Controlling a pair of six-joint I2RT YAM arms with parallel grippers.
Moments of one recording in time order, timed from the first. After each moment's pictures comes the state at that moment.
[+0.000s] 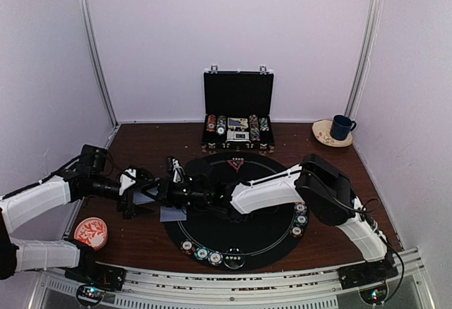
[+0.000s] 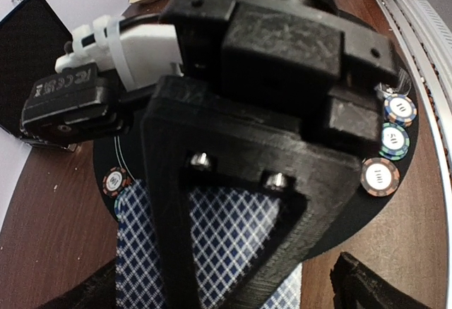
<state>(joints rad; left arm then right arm) -0.24 1.03 0.55 -0.37 0.78 0.98 1.14 2.40 1.70 0.58 -0.29 1.20</state>
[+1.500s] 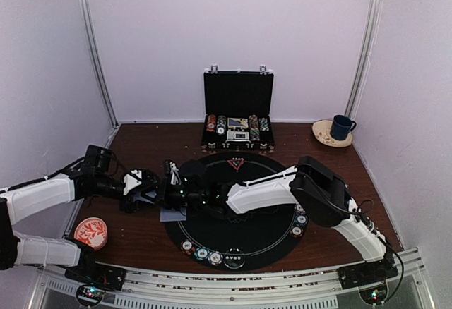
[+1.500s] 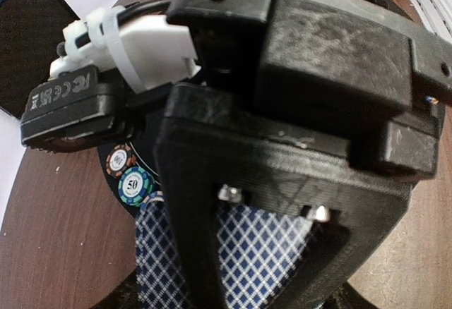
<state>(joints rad) -0.26 1.10 0.54 -0.31 0.68 0.99 1.14 2.45 1.77 0.50 -0.29 1.20</state>
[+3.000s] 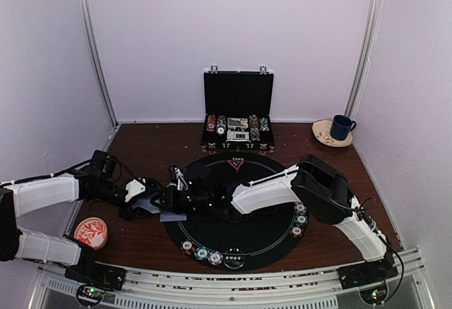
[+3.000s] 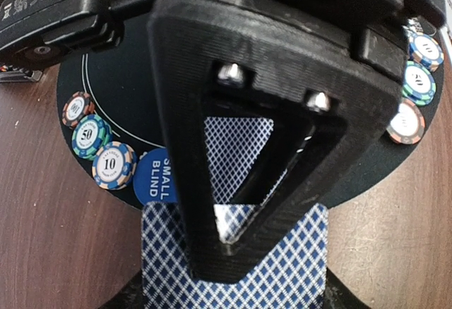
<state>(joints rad) -0.26 1.17 0.53 -0.39 0.60 1.00 1.12 2.42 1.69 0.44 -0.30 1.06</state>
